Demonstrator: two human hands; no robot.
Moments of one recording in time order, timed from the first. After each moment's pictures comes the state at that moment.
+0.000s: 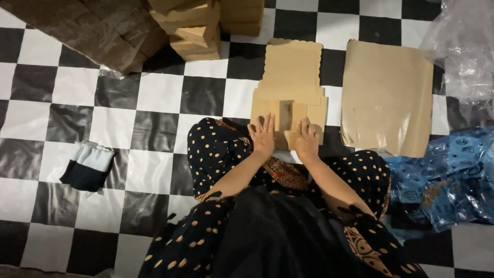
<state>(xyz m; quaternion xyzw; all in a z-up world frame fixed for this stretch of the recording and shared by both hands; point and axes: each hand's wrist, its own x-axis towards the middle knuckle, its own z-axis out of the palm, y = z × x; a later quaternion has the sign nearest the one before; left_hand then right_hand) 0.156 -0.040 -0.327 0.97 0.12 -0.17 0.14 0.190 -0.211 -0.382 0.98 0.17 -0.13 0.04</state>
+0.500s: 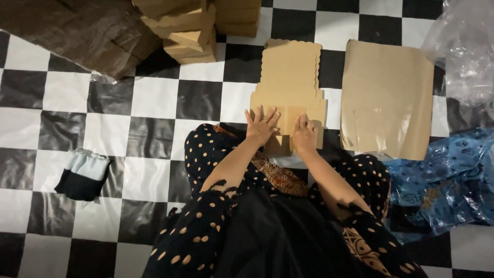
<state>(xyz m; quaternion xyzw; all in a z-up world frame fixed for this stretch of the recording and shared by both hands) 0.218 -0.002 -0.296 0.95 -0.07 -0.31 0.01 0.234 -0.185 -0.354 0.97 0.13 -0.21 0.05</state>
